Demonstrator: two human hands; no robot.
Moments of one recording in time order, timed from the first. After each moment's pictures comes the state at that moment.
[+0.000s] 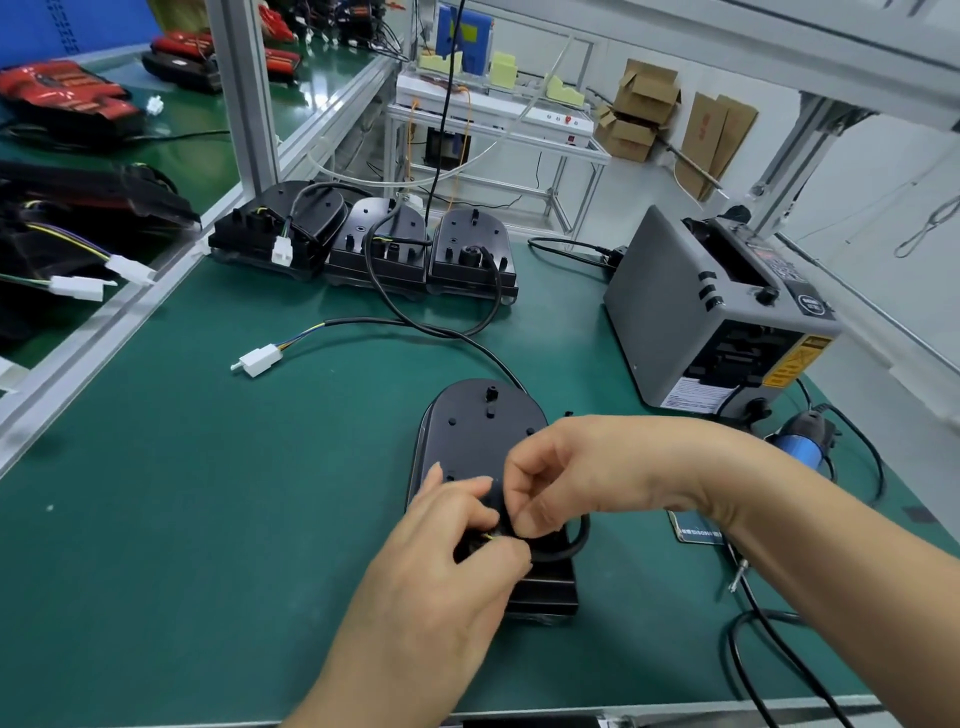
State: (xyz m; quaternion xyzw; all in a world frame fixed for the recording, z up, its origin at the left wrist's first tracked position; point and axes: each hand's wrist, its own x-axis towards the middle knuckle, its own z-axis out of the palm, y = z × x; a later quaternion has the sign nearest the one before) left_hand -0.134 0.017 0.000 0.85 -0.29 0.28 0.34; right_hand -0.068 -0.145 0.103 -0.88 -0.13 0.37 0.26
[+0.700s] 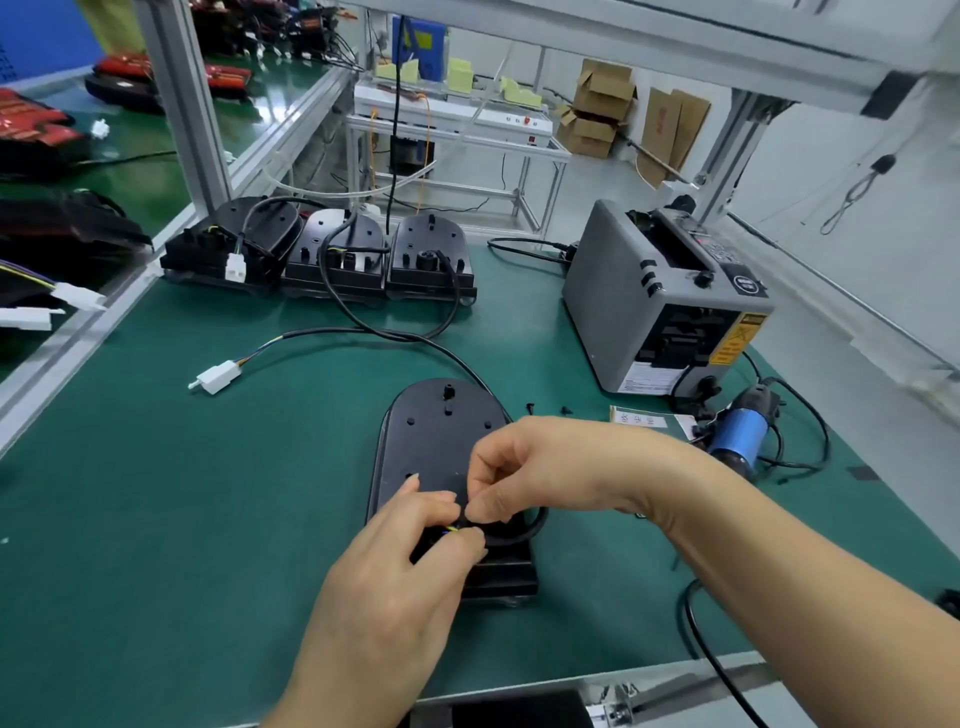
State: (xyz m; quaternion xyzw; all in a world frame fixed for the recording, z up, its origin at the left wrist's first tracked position) left_hand -0.136 0.011 -0.012 0.85 -0.27 0.32 0.32; right_hand -0.080 -0.153 0.092 -0.89 -0.11 0.31 0.31
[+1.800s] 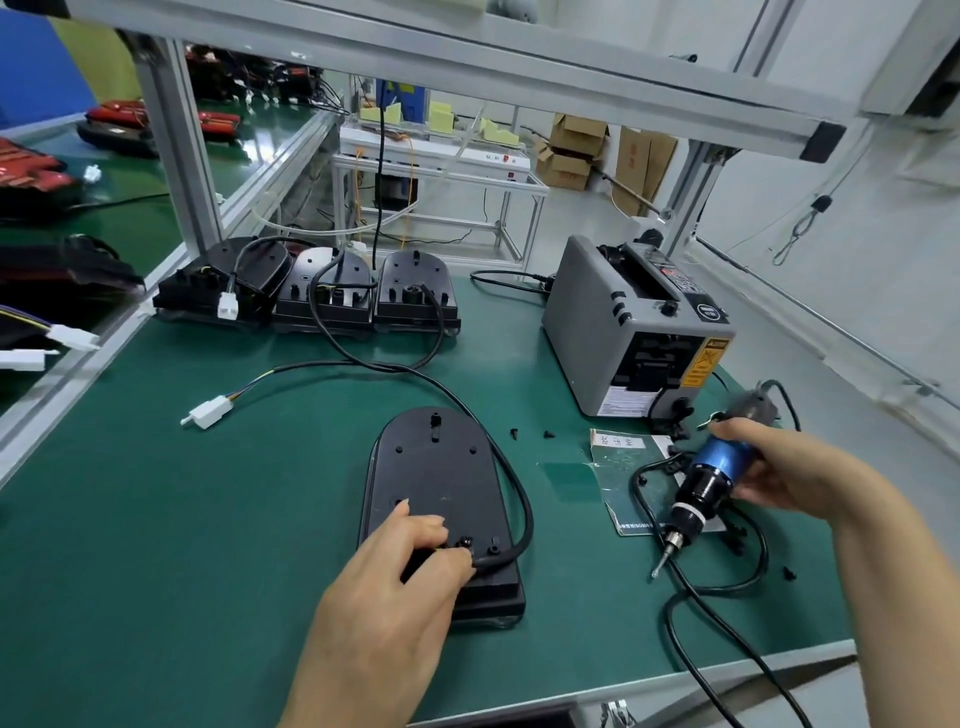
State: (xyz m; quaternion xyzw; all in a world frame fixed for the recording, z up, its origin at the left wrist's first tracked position) left_hand -0.134 0.011 -0.015 0.82 -0.30 0.34 0.36; right_hand -0.096 -0.368 0.069 -0.77 0.41 0.05 0.48
